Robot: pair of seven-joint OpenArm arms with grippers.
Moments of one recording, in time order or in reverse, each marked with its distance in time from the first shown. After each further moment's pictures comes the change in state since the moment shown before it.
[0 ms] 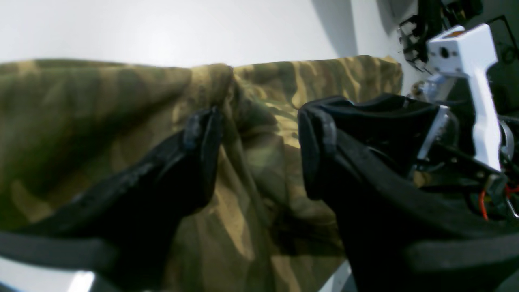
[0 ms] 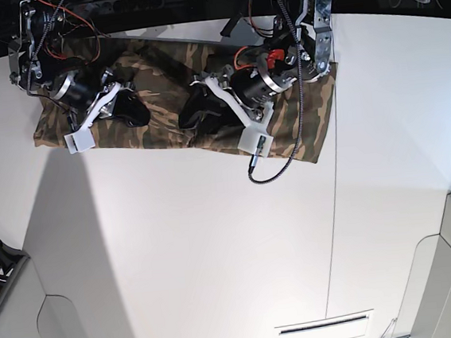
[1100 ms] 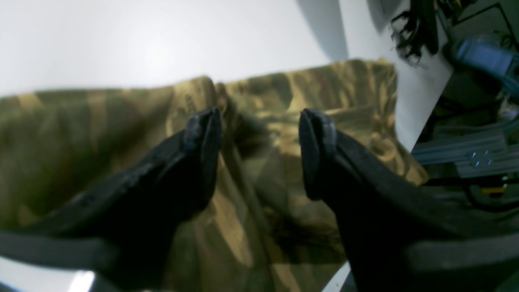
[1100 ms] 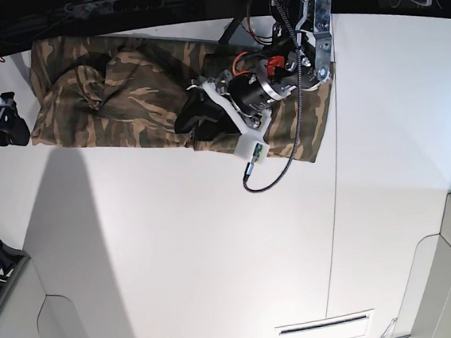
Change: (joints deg) left arm -1.6 0.6 0.0 2.4 -0.2 -2.6 3.8; right arm -5.4 9.7 29.4 17.8 10.0 -1.8 -15.3
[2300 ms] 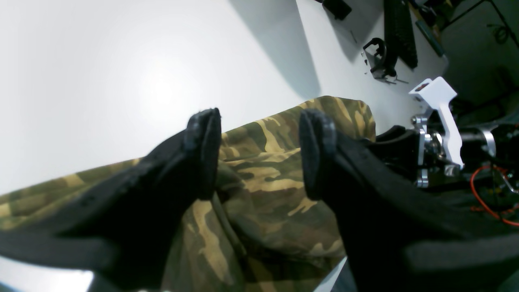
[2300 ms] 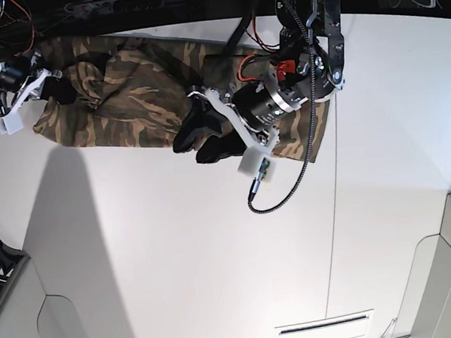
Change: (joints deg) left arm -0.1 0.0 0.0 10.7 -1.6 -0.2 4.1; right arm -1.4 0.6 -15.7 -13.8 0.2 1.1 3.0
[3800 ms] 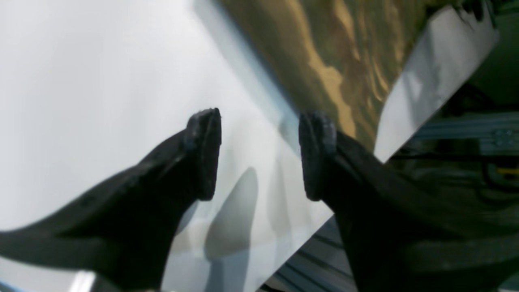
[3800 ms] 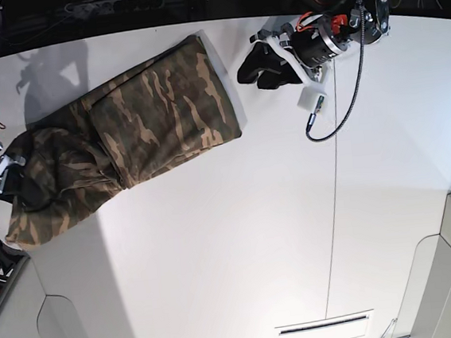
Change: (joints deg) left arm 12.2 -9.0 -10.8 -3.3 -8.1 -0.4 5.3; right arm 18.9 3.5 6.0 12.4 5.3 -0.4 -11.7
